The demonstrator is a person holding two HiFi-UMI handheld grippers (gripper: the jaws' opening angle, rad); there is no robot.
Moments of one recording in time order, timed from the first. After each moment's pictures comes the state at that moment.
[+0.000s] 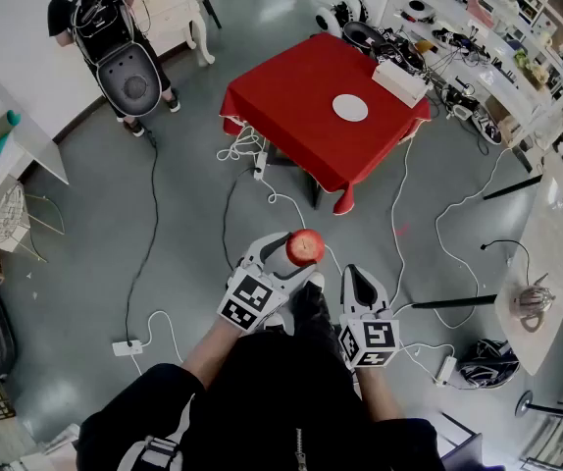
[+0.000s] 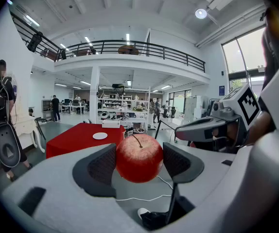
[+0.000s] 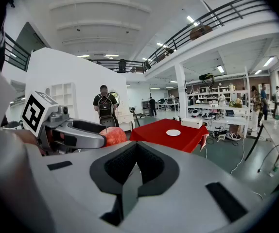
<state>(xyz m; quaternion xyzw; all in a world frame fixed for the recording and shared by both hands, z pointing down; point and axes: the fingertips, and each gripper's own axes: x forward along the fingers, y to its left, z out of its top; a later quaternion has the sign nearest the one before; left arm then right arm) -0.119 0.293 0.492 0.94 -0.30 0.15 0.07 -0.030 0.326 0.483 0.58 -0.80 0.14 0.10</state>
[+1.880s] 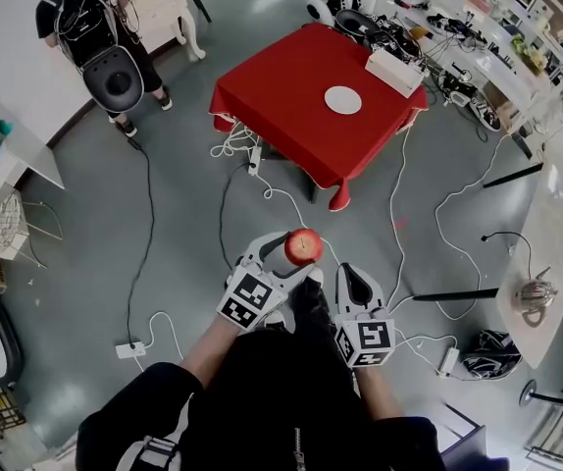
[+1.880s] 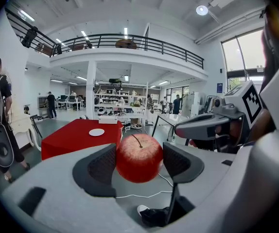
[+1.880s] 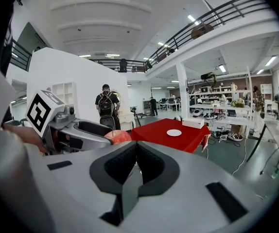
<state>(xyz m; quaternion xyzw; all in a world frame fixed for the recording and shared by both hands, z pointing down) -0.098 0.268 0.509 0.94 -0.28 0.17 0.08 -0.024 0.304 0.491 0.57 -0.80 0.13 0.10</state>
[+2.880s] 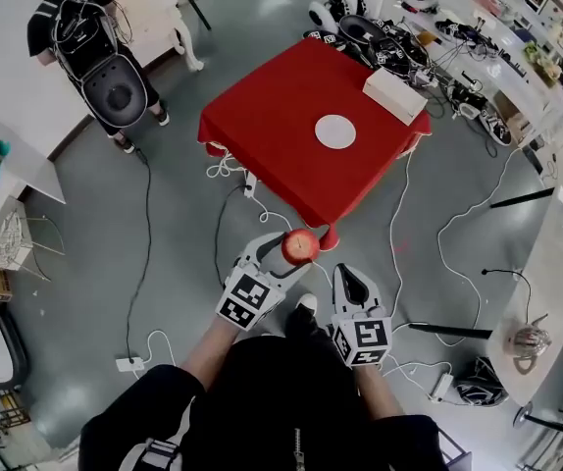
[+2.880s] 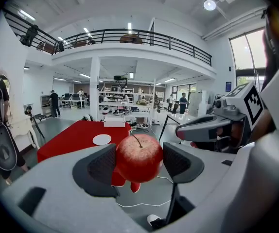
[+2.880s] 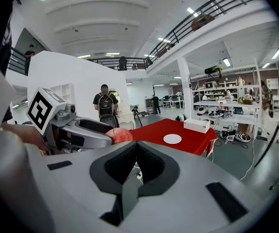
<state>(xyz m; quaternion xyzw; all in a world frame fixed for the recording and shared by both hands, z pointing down) -0.034 0.106 0.504 0.93 -0.30 0.19 0.09 0.042 0.142 0.491 0.55 -0.82 0.15 0.10</state>
